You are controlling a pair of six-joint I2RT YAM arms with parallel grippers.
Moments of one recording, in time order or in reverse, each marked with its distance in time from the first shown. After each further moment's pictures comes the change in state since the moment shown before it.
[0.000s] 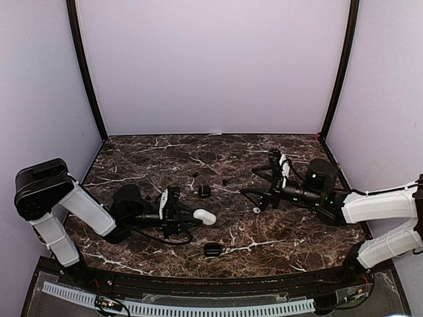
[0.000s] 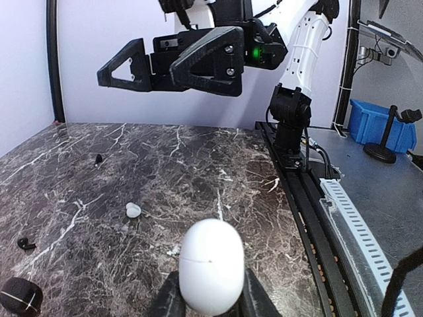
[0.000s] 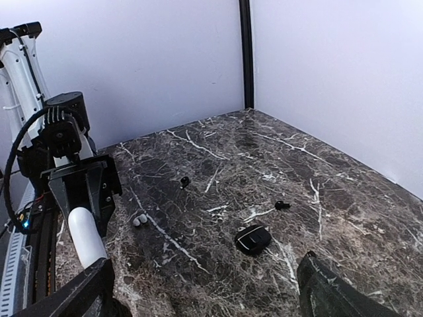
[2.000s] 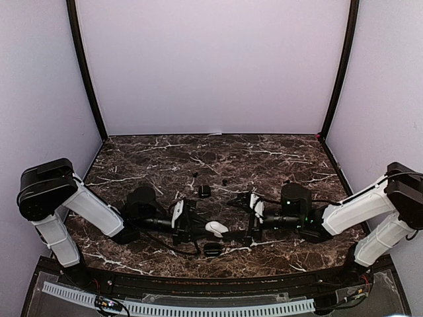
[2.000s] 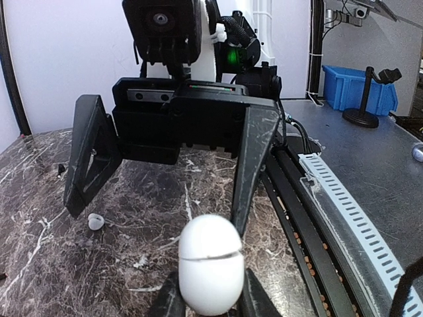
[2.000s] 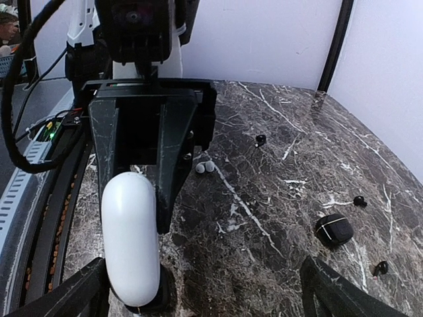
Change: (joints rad) left arm -0.108 0.036 0.090 -0.150 0.019 0.159; right arm 0.257 0.245 -0.008 0.082 0.039 -0.267
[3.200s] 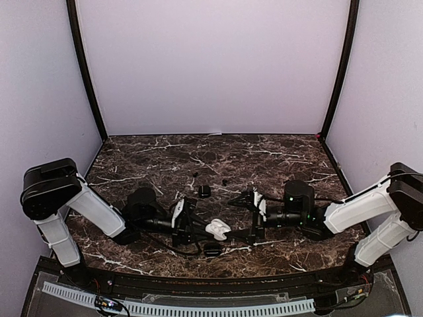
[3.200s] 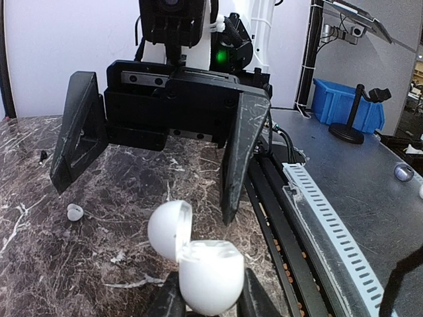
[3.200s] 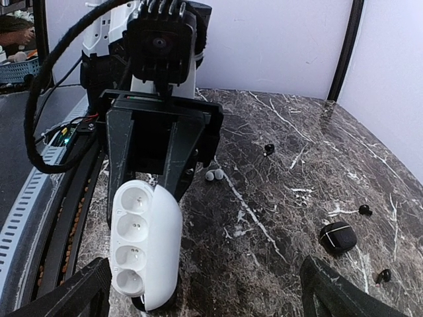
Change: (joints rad) left arm 0.004 0.027 0.002 0.035 0.039 -0.133; right arm -0.045 -0.026 -0.012 0.003 -0.119 0.006
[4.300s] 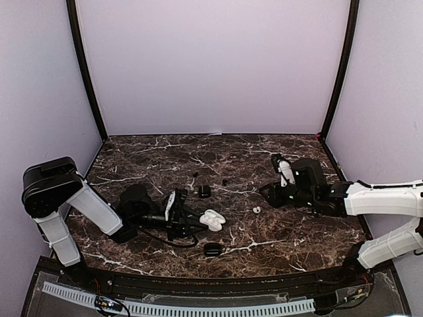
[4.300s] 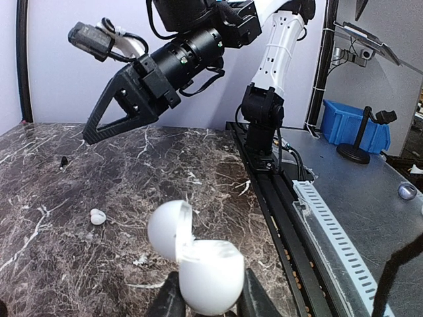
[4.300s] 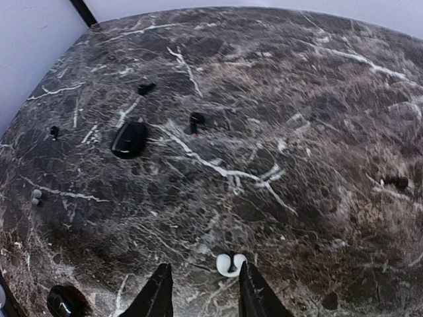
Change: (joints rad) left arm 0.072 0.005 -0.032 0.126 0.027 -0.081; right arm -0.169 -0.241 0.170 -0.732 0.583 0.582
